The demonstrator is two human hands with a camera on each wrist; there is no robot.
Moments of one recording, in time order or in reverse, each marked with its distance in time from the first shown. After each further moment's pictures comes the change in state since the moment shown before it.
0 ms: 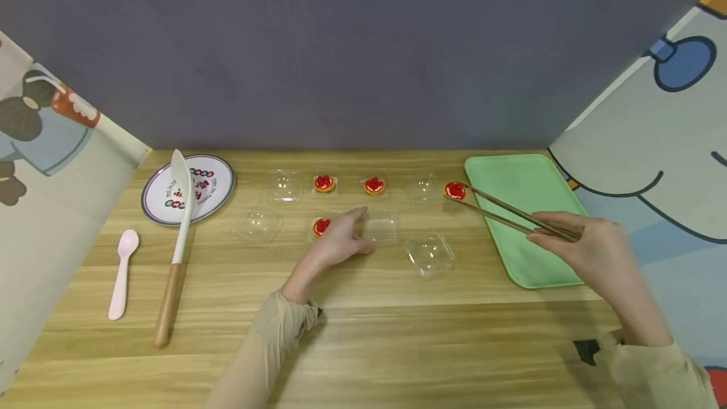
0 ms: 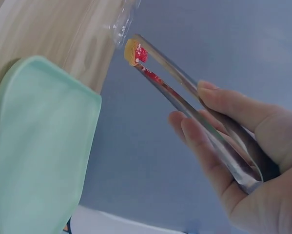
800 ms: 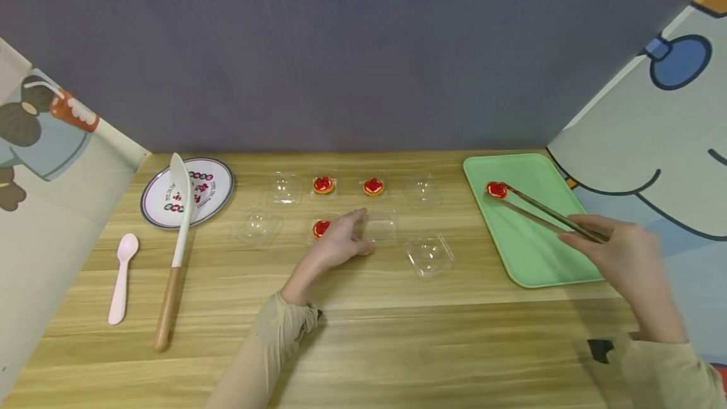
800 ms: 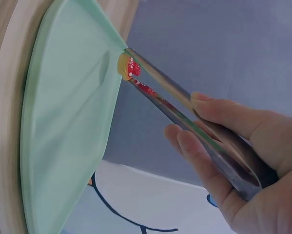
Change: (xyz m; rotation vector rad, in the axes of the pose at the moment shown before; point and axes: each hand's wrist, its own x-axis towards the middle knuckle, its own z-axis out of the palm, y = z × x) left_hand 0.000 0.002 -0.001 0.022 -0.007 -0.001; right_hand -0.010 0.045 -0.010 -0.146 0.098 0.070
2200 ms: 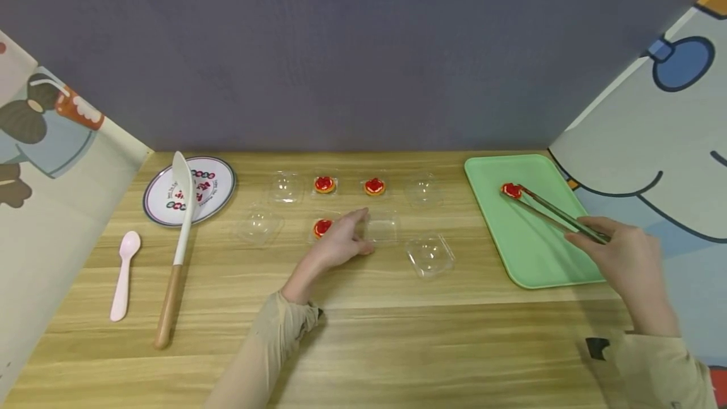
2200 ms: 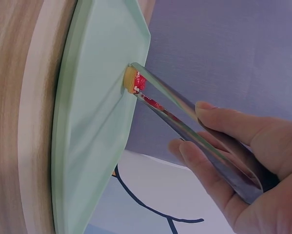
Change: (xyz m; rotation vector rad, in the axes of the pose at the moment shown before) left_hand 0.000 -0.002 0.002 -0.006 -0.008 0.006; right_hand 0.000 0.022 0.011 -0.084 0.014 0.058
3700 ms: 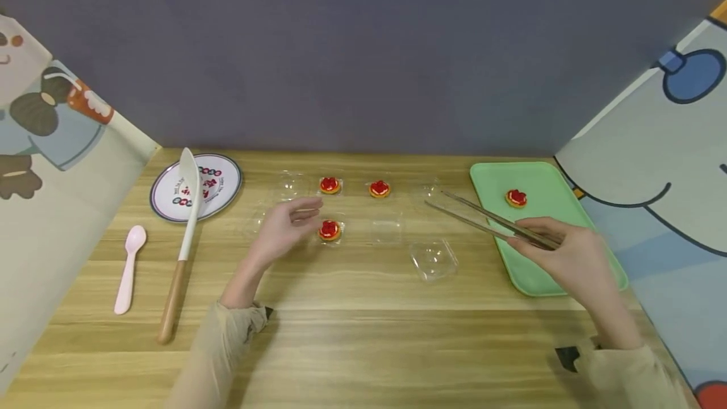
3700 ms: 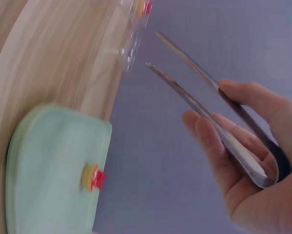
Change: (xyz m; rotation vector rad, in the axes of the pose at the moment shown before) left_hand -0.043 -0.036 -0.075 -0.173 0.250 0.109; right_hand 0.005 -0.082 0.011 0.333 -0.167 -0.045
